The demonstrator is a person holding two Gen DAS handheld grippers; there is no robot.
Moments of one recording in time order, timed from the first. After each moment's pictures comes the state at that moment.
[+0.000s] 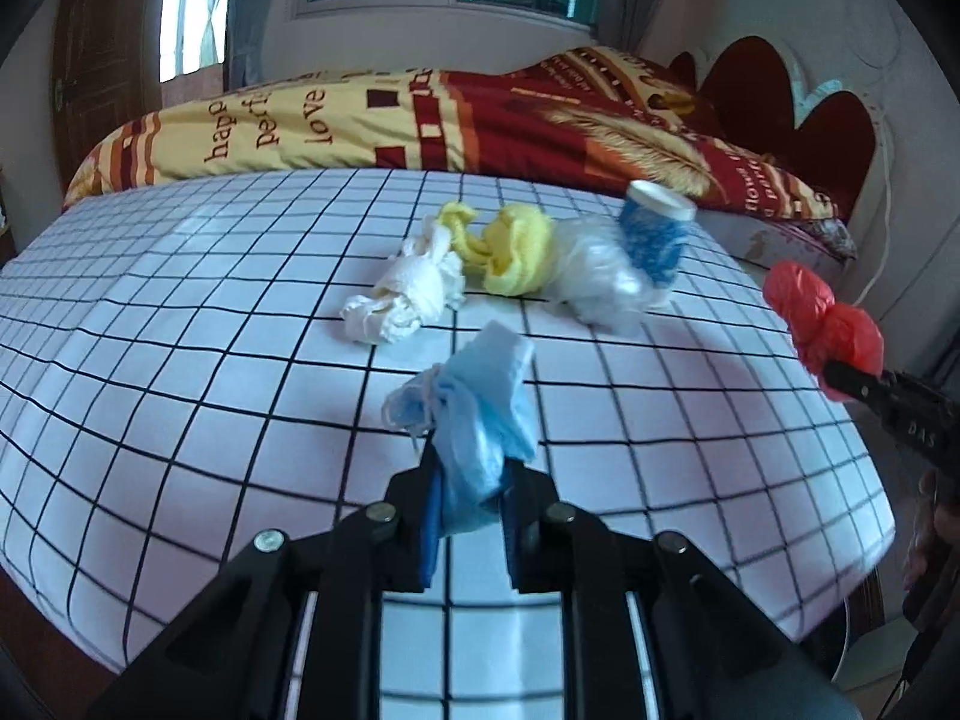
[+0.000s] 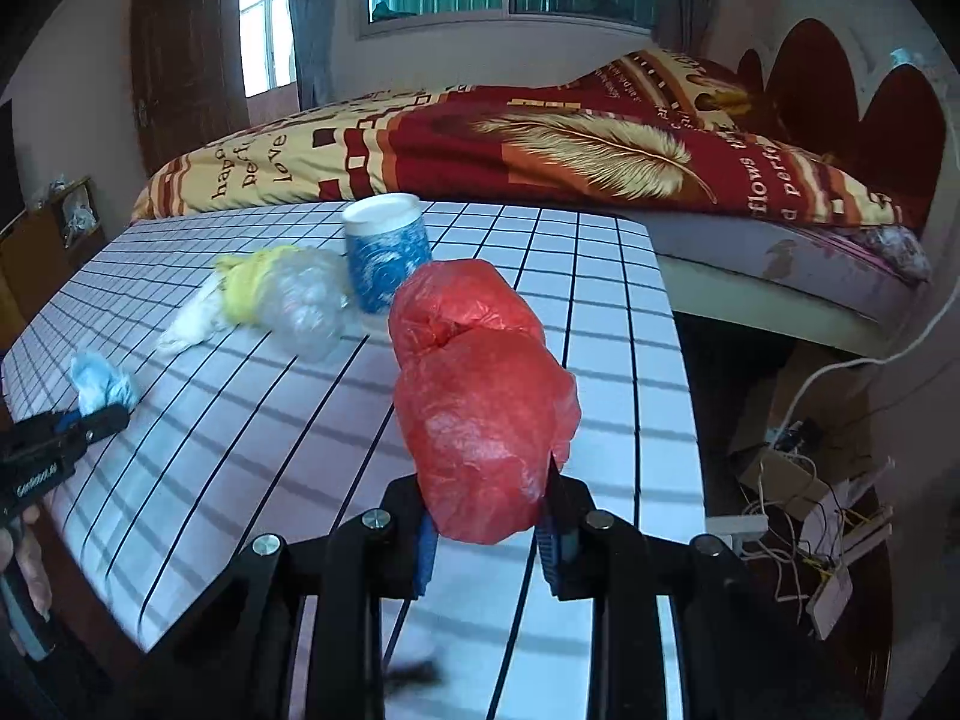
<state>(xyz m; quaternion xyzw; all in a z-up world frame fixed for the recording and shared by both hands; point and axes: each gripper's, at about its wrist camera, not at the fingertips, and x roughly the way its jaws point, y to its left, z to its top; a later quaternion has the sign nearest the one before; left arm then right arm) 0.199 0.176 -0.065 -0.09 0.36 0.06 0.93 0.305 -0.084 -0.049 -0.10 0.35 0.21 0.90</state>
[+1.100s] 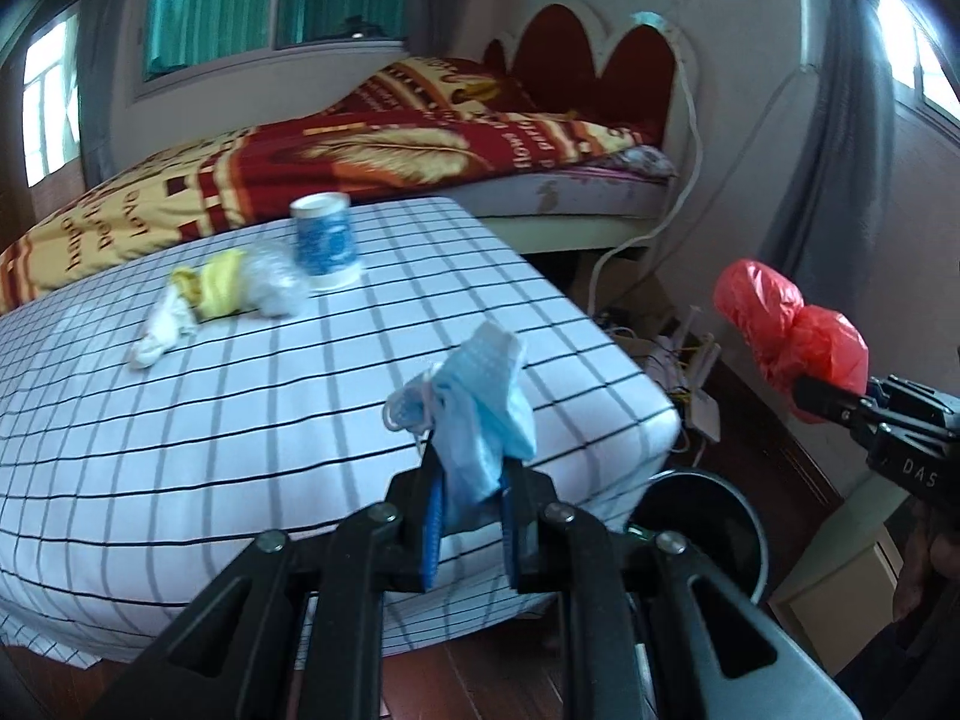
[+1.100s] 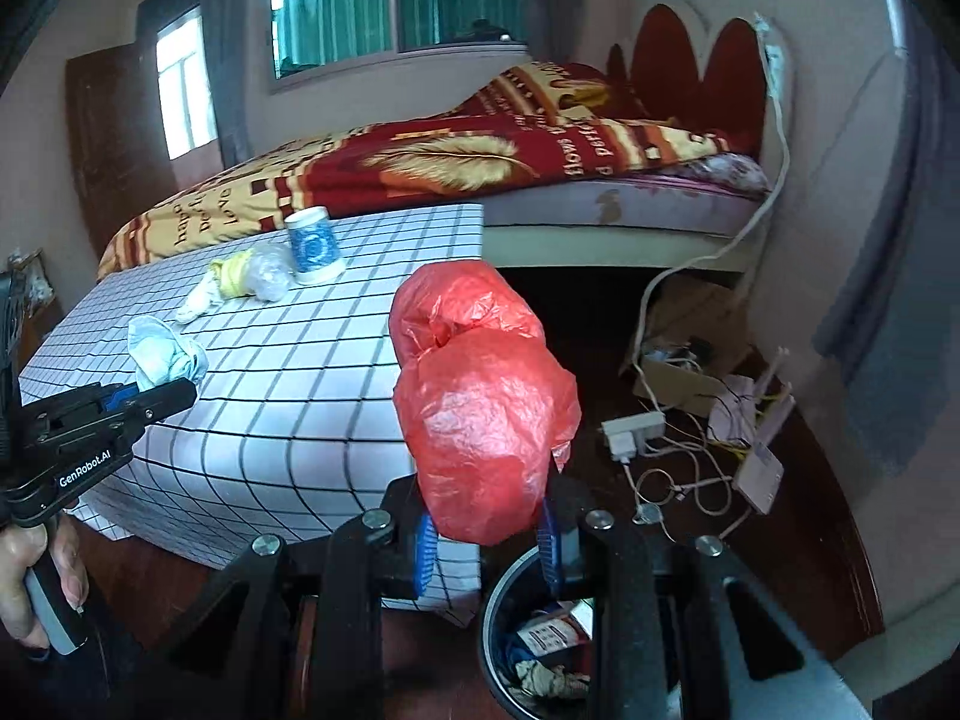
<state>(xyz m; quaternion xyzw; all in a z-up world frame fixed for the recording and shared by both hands) 0.132 0.003 -0.034 0.00 0.33 -0.10 0.94 0.129 -0.237 -0.020 -0.03 0.34 0.11 0.93</state>
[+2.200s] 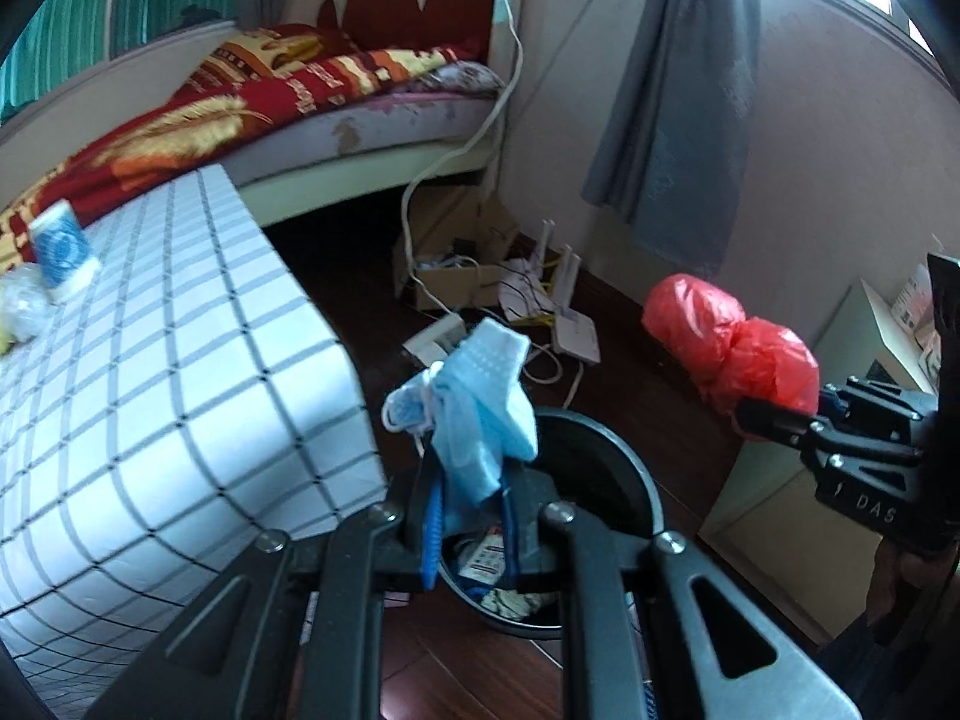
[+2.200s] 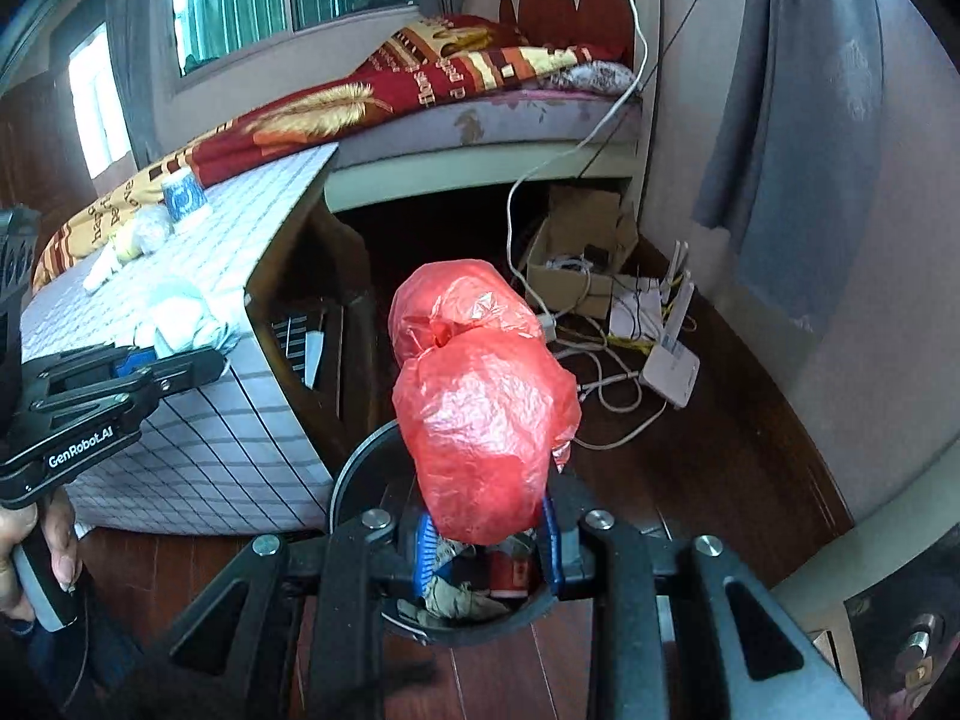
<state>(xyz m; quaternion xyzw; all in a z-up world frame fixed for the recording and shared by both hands) 0.123 -0.158 -0.087 0.05 0.38 -0.25 0.89 0.079 -0.382 -0.088 0.01 0.39 0.02 0.92</state>
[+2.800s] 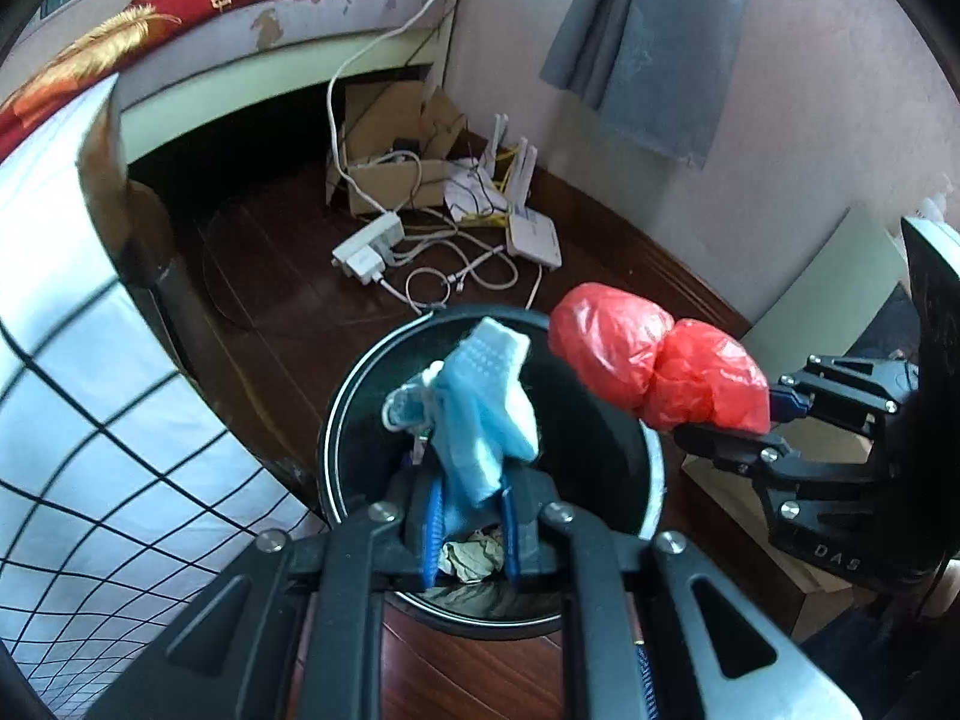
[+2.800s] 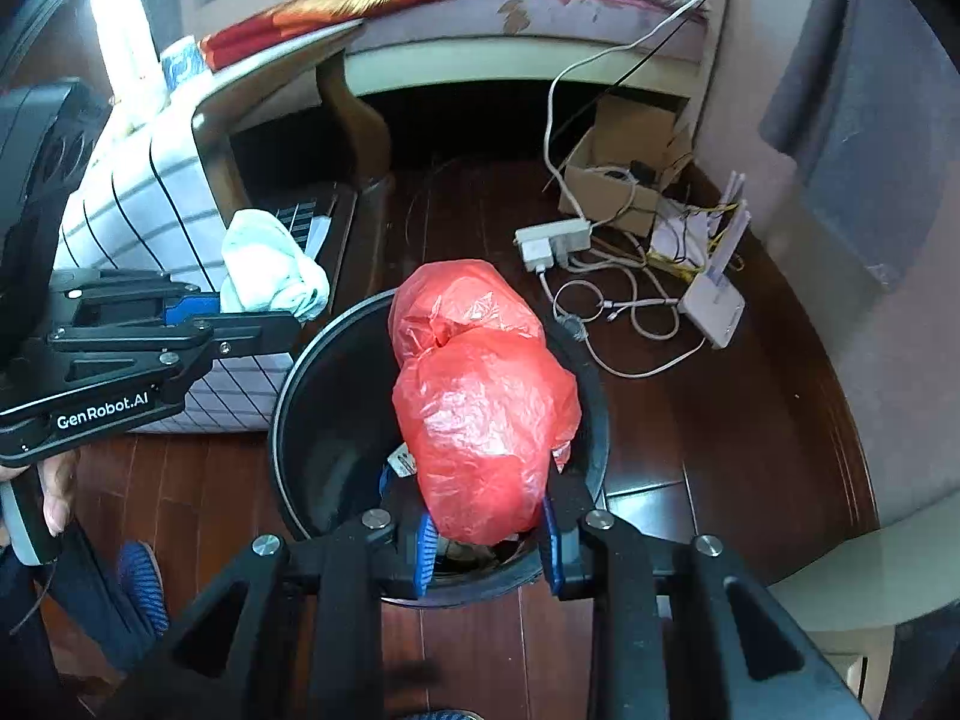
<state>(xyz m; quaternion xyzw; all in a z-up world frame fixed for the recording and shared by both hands) 0.150 -0.203 -0.166 0.07 0.47 -0.29 0.83 0.105 -0.389 -0.179 -0.04 0.48 0.08 0.87</state>
